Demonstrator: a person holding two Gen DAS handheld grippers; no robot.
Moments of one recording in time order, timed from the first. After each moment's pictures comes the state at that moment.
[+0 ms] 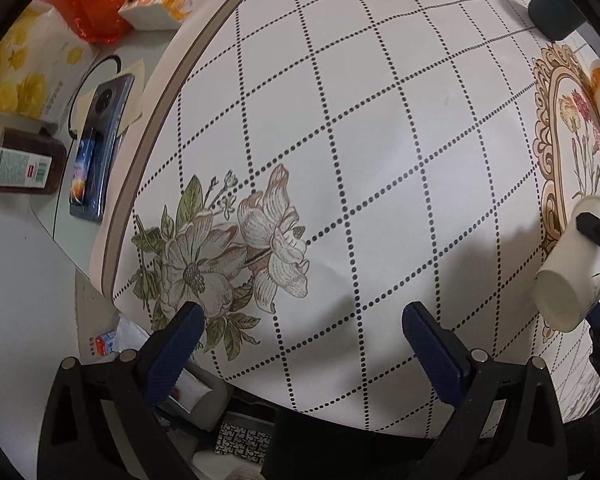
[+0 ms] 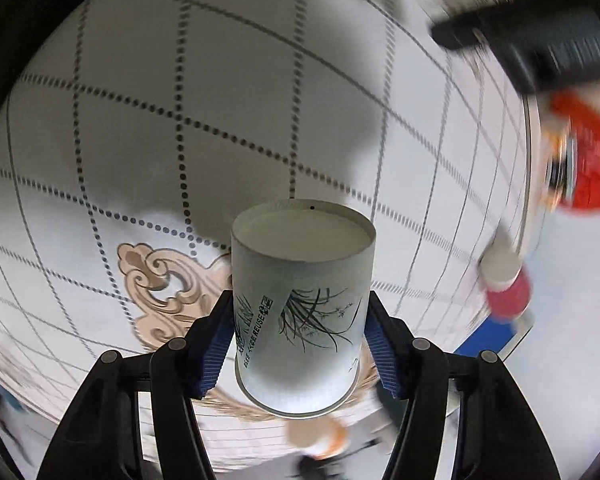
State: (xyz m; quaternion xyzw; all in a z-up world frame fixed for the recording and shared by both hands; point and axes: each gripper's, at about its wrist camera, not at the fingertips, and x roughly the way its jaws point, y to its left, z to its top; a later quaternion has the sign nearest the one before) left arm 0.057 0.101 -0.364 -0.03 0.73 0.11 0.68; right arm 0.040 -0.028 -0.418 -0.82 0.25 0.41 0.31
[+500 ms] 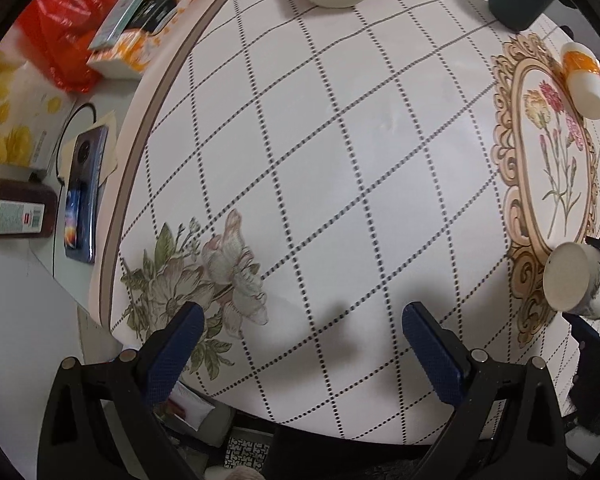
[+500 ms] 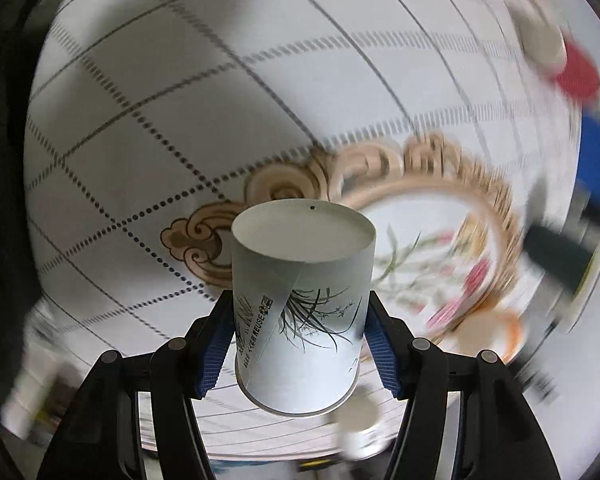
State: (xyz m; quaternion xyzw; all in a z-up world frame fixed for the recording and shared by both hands) left arm 0.088 0.057 -0.347 -0.01 0.72 0.07 0.70; right arm 0.128 -0.061 -0.419 -0.64 0.56 0.31 0.43
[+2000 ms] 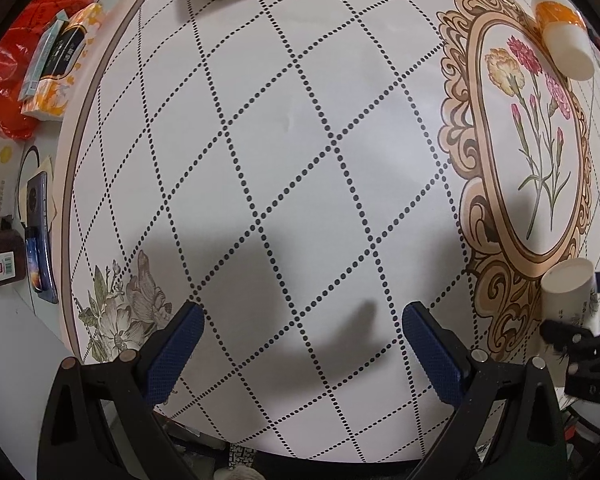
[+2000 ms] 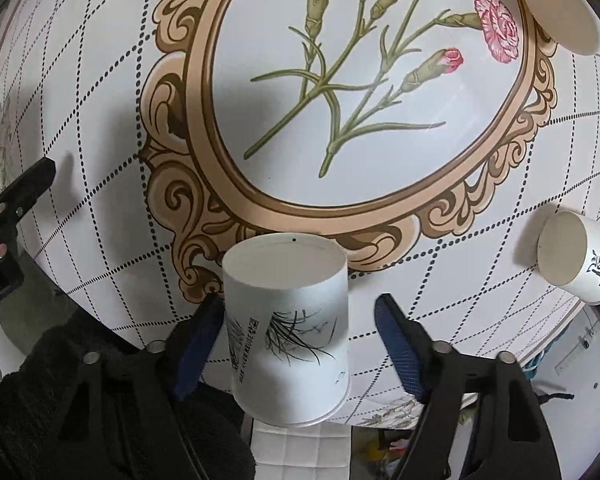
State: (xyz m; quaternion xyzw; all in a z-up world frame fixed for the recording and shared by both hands) left arm 0.136 -0.029 -0.390 0.02 0.74 0.02 0.67; right arm 0.288 -0.219 -0.435 -0.17 0.84 0.10 0.50
